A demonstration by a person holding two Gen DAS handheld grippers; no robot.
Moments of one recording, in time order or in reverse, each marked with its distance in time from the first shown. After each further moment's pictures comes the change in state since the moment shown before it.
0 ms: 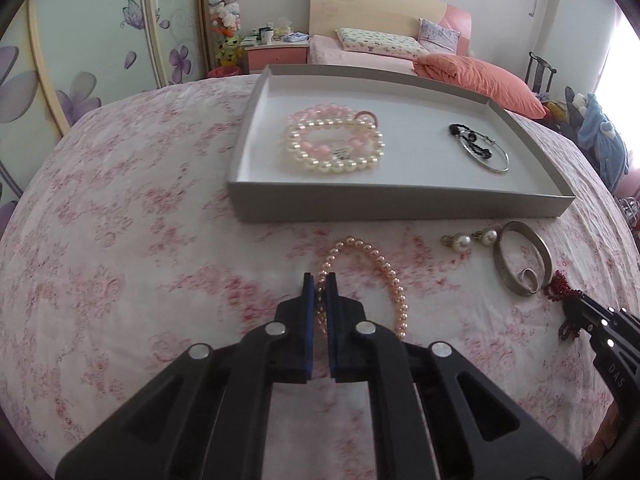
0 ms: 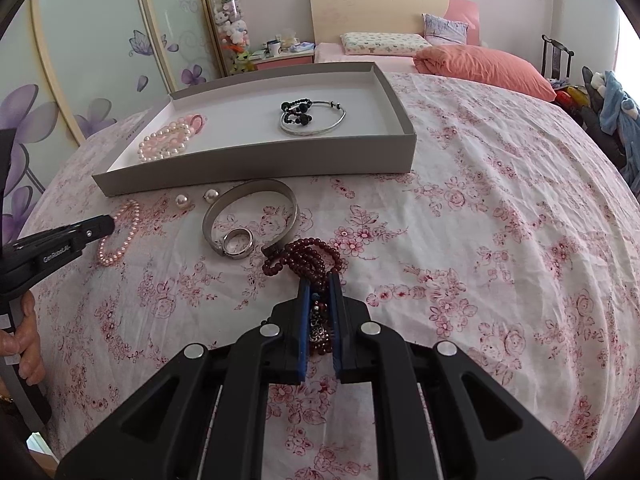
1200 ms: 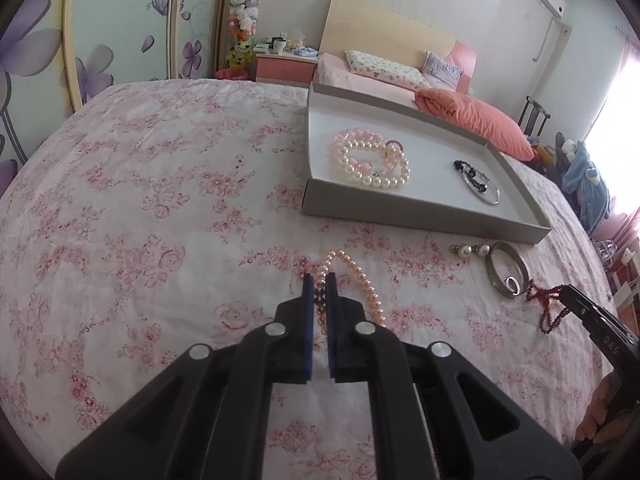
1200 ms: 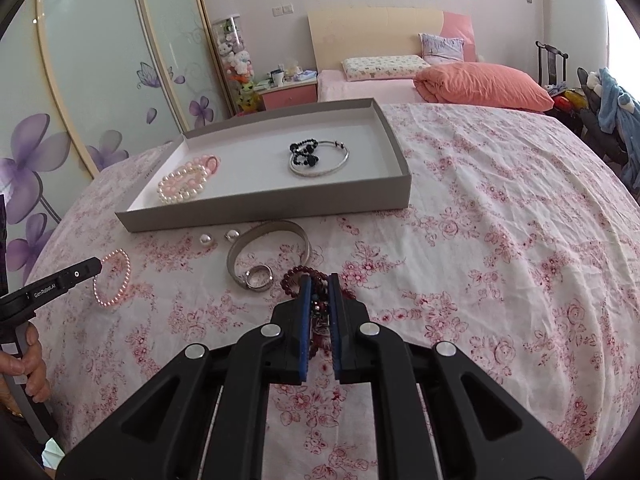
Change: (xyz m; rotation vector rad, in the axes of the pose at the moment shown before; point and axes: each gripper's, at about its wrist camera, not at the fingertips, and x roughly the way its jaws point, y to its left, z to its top) left arm -0.038 0.051 -0.018 -0.124 -0.074 -0.104; right arm -0.028 -0.004 0.009 0.036 -0.117 0.058
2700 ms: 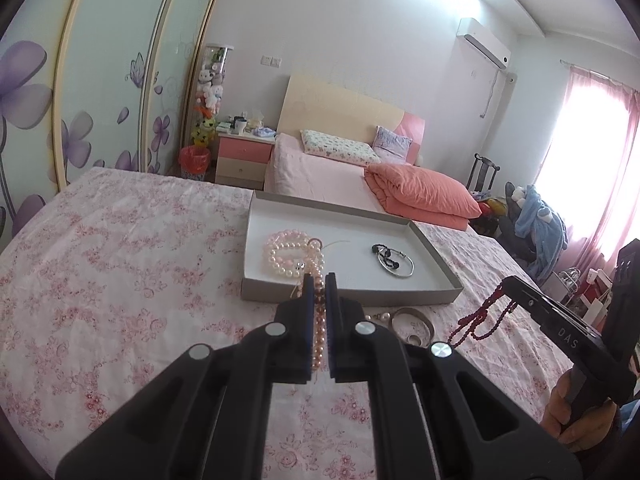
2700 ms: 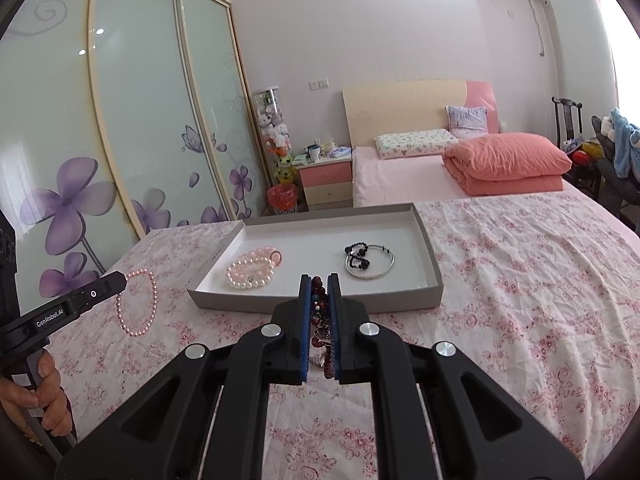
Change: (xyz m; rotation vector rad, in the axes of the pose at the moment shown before) left arm -0.095 -0.040 0.011 0.048 -0.302 -0.141; right arm -0.064 0.031 0.028 -0.050 -0.291 0.106
